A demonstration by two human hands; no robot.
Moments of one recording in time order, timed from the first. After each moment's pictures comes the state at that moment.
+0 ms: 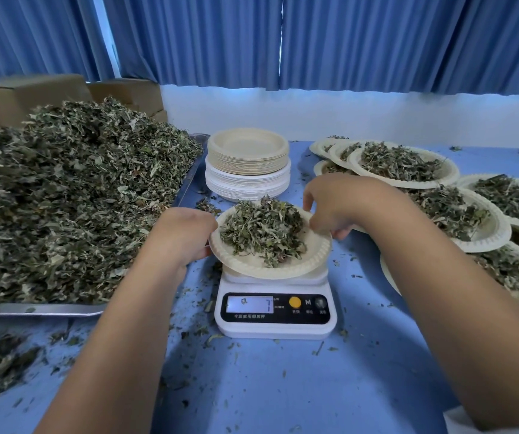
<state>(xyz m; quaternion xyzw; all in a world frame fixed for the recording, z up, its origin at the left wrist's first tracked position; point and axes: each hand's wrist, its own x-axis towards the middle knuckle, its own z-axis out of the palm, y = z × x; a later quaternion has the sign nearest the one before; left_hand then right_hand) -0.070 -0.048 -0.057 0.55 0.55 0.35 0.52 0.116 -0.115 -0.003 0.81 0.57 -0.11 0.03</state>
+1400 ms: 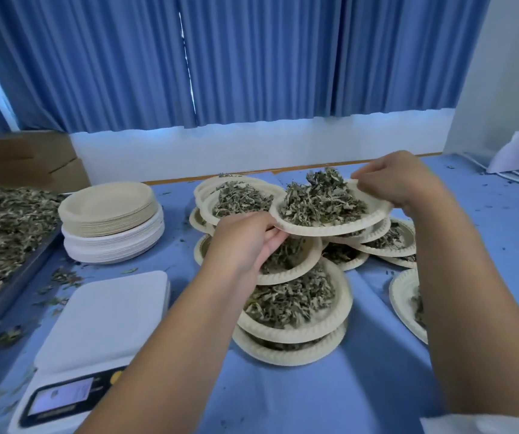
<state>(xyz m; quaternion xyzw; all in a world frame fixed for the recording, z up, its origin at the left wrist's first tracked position) 0.166 -0.187 -0.002 0.43 0.27 0.35 0.79 0.362 -0.274 0.030 0.84 0.28 -0.02 -0.46</state>
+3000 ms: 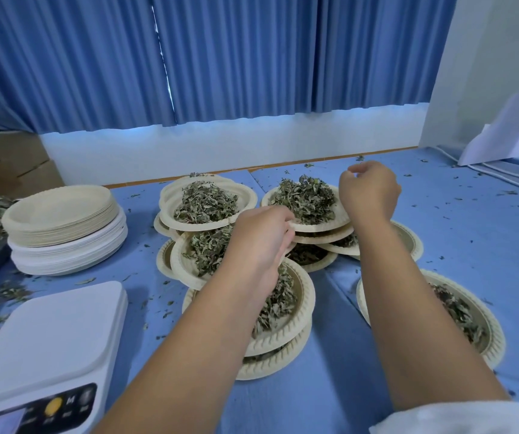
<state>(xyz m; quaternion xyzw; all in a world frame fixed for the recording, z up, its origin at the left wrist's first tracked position) 0.230 -0.219 -0.010 0.49 0.30 0.31 0.76 0.396 -0.258 -0.016 0.83 0.14 0.13 -0.53</state>
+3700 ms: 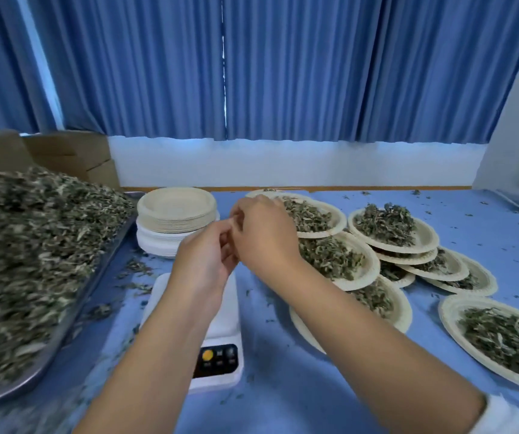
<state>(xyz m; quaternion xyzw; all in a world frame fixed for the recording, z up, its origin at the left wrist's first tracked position) 0.043 -0.128 -0.002 0.41 0.26 0.45 0.75 0.131 -0.147 0.004 0.75 0.54 0.16 -0.34</state>
